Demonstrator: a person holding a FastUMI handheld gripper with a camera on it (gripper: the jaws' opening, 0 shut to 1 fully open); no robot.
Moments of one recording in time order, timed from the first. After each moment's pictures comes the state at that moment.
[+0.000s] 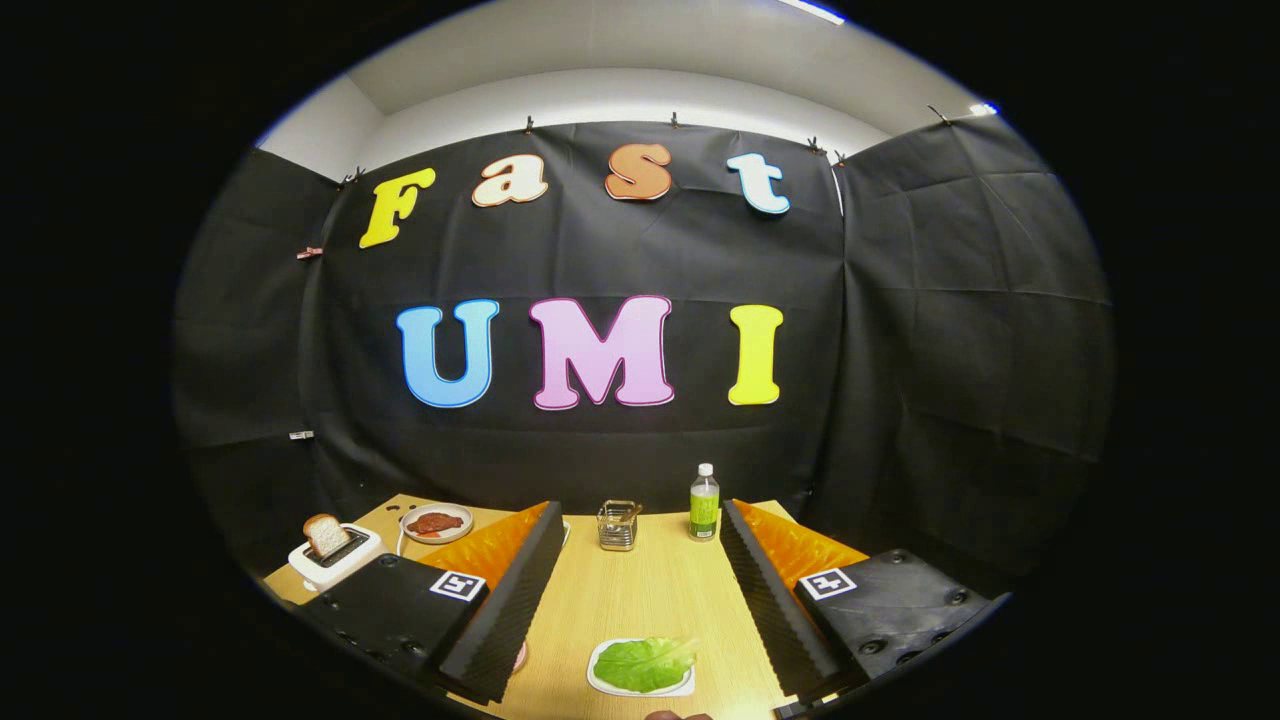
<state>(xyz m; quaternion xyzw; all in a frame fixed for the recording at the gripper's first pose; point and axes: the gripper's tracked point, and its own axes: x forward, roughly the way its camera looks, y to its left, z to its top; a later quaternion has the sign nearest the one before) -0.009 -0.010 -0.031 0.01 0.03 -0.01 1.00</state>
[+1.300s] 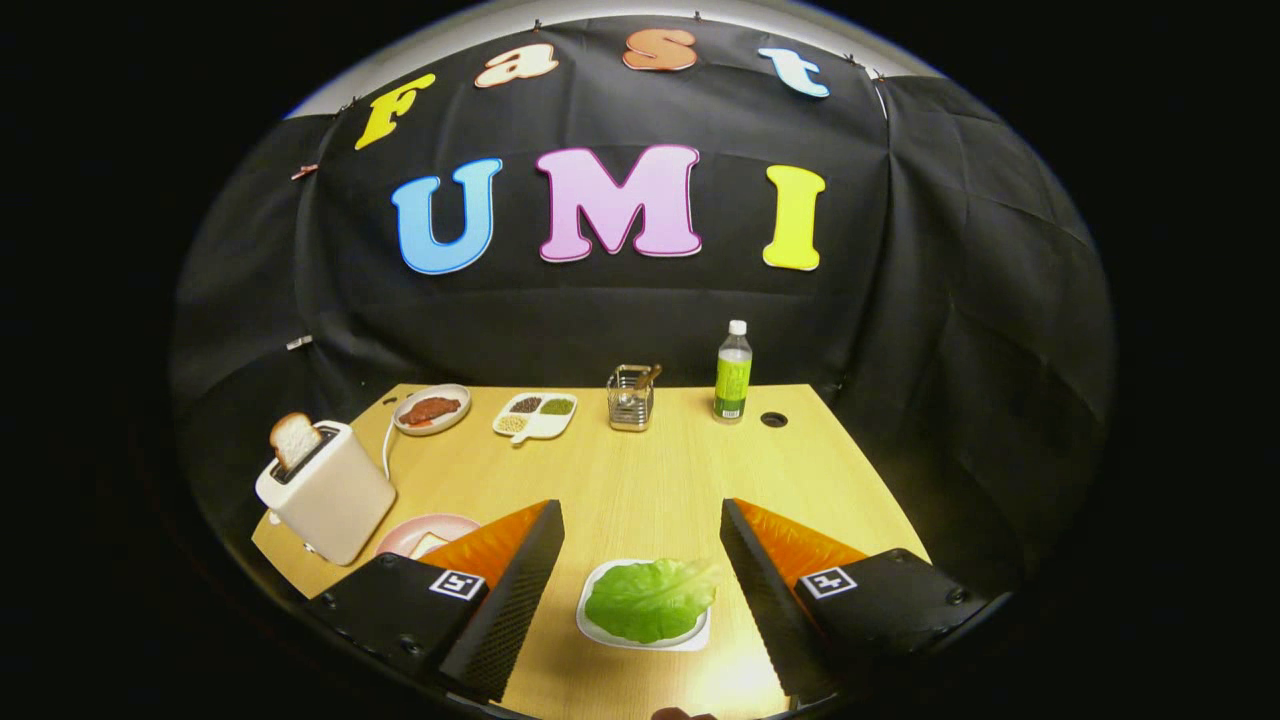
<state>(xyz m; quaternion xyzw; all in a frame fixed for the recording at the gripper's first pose) 0.030 -0.003 -0.195 -0.01 0.23 0.03 0.97</state>
